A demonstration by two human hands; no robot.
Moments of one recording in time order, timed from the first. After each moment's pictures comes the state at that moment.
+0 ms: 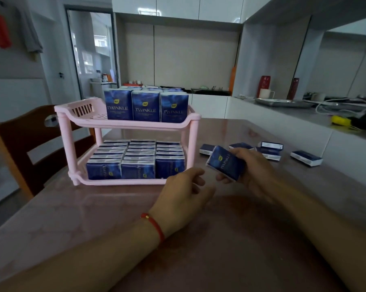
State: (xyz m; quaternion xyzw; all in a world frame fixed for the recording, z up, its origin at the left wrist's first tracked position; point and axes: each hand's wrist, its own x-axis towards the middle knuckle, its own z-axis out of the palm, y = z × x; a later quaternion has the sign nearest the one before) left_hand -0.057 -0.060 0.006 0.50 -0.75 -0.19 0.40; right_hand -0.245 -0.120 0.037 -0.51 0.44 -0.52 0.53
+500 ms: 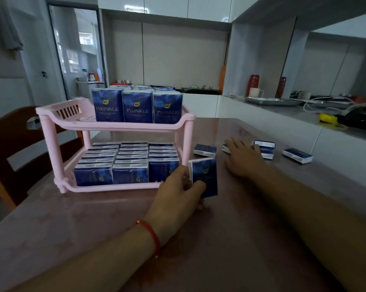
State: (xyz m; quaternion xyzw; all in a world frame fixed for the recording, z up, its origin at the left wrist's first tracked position) left_hand -0.061 -0.067 0.001 0.46 -0.61 -0.42 0.48; right_hand -0.285 -0.223 0.010 -0.71 0.68 -0.08 -0.14
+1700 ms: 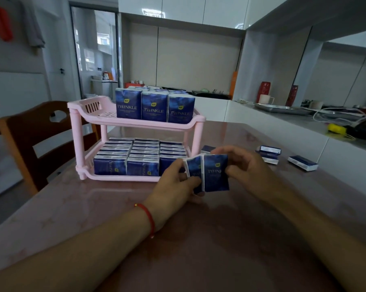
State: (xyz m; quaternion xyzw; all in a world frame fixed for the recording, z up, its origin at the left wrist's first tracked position) left_hand -0.044 -0.061 0.007 0.41 -0.57 -0.48 0.52; right_hand -0.244 -0.084 0.043 -0.79 0.37 -0.42 0.25
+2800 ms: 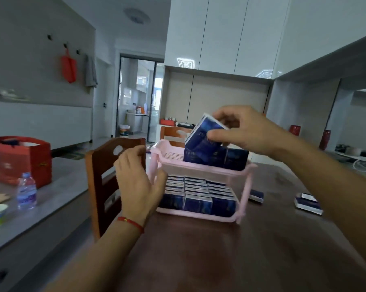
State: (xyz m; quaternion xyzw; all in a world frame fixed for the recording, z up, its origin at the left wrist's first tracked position) left_hand 0.135 -0.042 0.053 0.54 -0.51 0.17 0.64; right_hand -0.089 -0.047 0.226 -0.88 0.34 -0.32 0.11
